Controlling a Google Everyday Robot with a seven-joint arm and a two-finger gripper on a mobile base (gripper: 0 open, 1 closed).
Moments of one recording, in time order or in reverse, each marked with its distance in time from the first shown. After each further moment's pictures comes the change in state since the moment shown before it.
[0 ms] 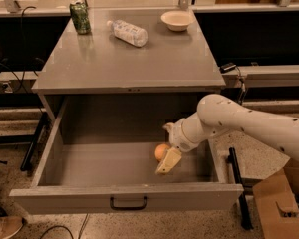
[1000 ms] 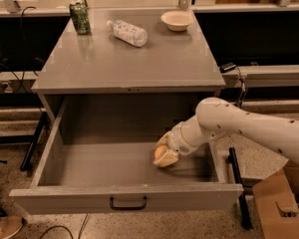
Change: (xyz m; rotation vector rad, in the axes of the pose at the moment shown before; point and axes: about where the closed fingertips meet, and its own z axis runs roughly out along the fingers) arm 0.006 0.008 0.007 -0.018 0.005 0.008
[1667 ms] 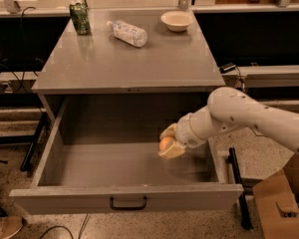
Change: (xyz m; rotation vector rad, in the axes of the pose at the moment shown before) arm -0.019 -0.002 -0.041 0.022 -0.040 -0.070
